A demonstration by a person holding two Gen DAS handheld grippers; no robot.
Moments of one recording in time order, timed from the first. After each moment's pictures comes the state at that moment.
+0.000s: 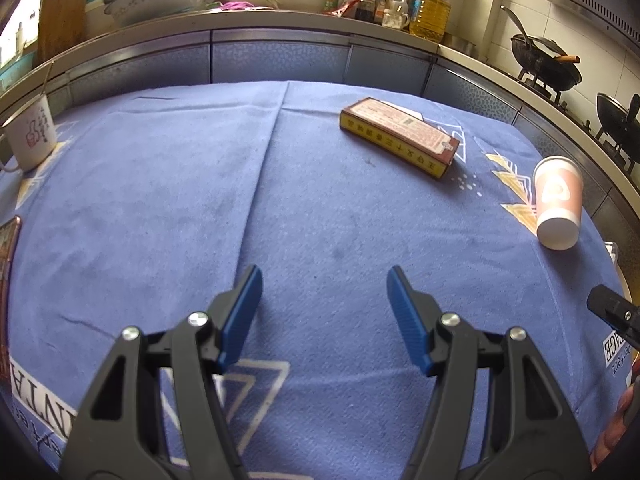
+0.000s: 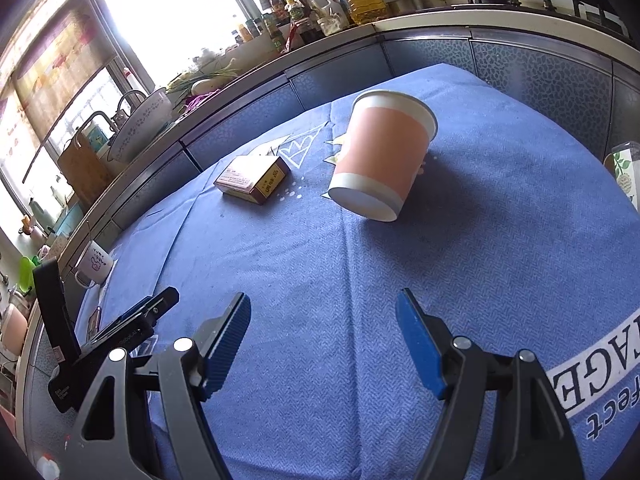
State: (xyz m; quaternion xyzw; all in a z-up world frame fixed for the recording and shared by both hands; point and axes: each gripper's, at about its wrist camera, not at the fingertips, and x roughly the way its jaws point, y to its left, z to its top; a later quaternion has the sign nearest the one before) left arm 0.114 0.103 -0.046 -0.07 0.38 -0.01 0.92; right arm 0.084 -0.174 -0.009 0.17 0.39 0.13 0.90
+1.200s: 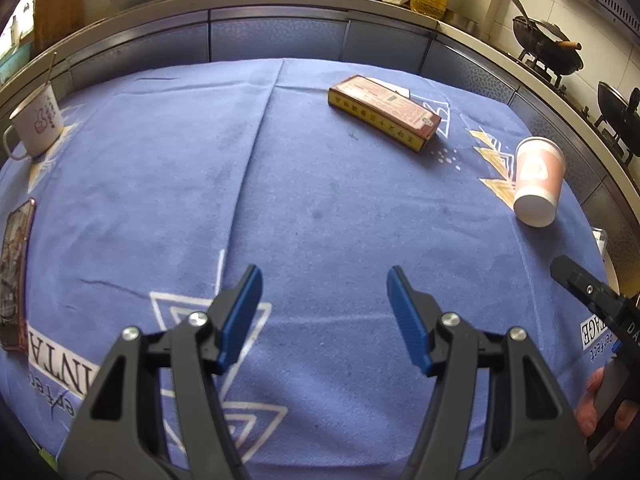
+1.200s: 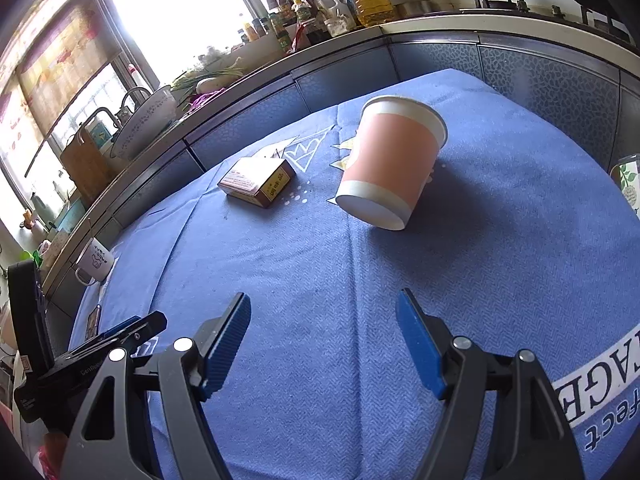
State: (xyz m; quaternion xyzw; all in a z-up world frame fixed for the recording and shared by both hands) left arm 0.093 0.092 -0.025 -0.08 0.44 -0.01 0.90; right arm 0.088 -0.170 -0.008 0.16 0.38 0.14 0.90
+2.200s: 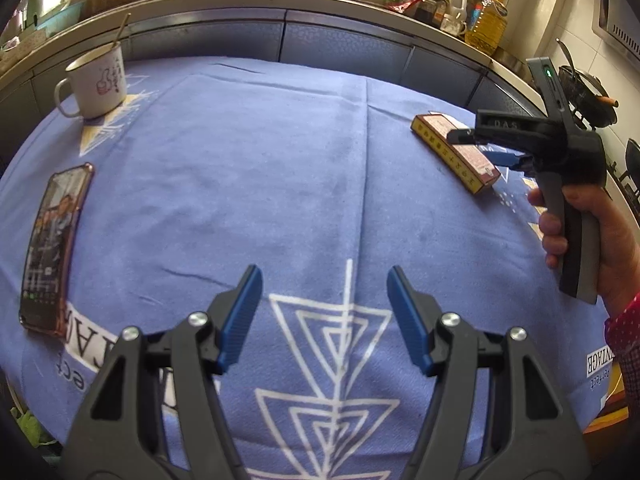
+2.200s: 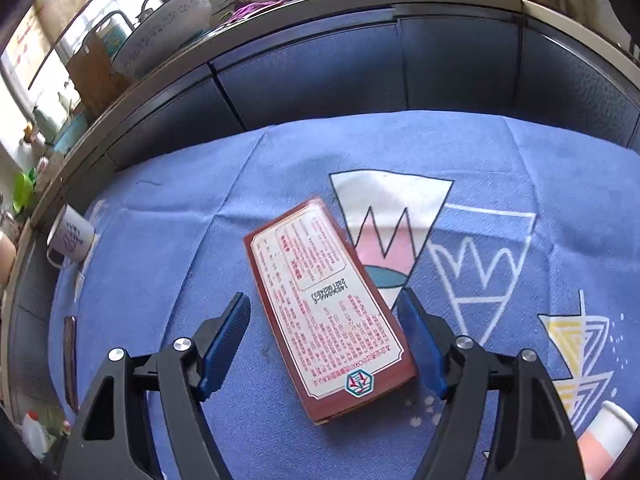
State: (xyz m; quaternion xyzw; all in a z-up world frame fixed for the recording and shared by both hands) left arm 0.071 0.175 -0.018 -0.14 0.42 0.06 0.89; right arm 0.296 -0.010 -0.005 0.00 0.49 0.24 0.84
